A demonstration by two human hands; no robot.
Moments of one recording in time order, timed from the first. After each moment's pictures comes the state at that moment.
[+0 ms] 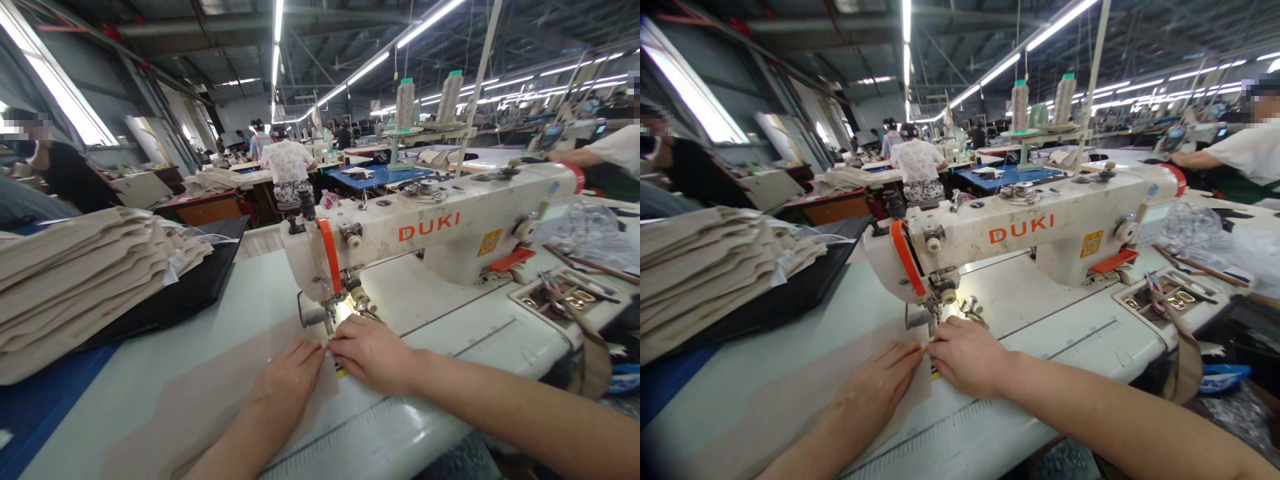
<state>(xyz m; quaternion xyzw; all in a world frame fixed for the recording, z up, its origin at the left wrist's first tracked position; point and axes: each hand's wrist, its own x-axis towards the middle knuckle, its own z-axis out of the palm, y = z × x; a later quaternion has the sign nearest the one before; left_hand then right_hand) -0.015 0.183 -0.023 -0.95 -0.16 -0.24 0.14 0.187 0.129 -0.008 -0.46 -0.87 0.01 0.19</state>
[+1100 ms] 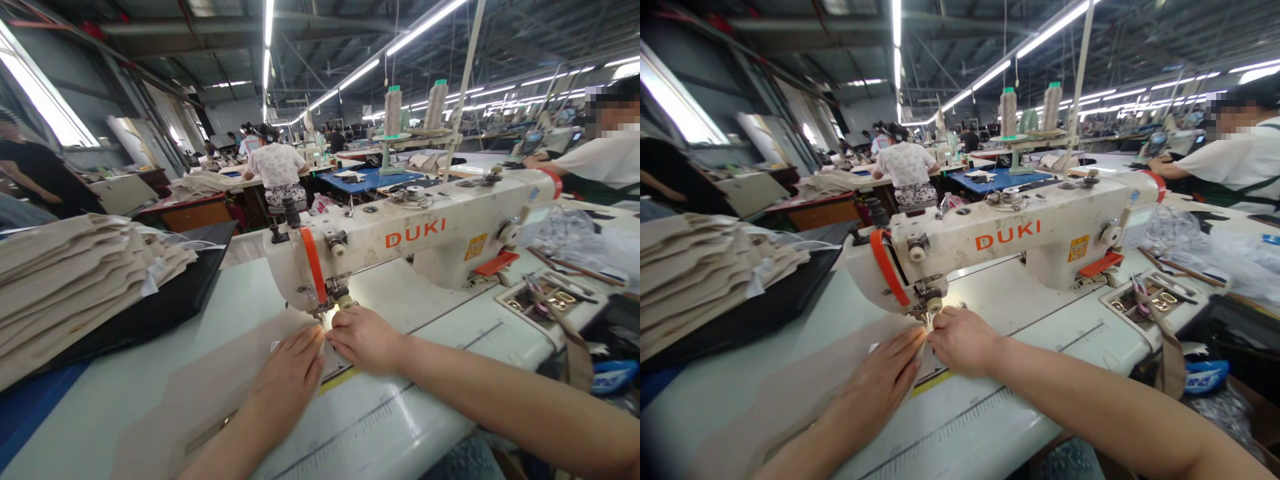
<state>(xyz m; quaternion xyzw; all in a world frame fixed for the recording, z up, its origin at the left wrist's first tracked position) 0.004 0.191 -0.025 -0.94 -0.29 -0.15 0.00 0.208 0.154 -0.012 -0.45 -0.87 -0.08 0.16</state>
